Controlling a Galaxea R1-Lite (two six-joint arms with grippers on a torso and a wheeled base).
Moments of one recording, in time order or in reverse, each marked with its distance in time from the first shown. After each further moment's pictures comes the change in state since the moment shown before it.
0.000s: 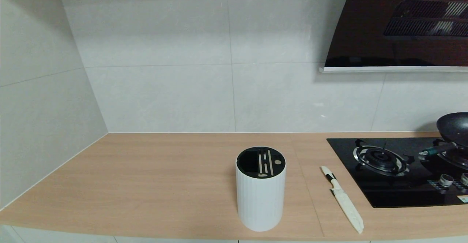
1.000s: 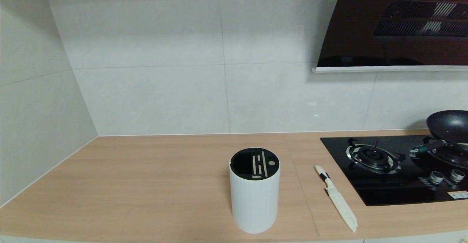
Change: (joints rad) left arm 0.000 0.000 0.000 0.000 0.000 0.000; right arm 0.000 0.000 0.000 0.000 -0.001 0.000
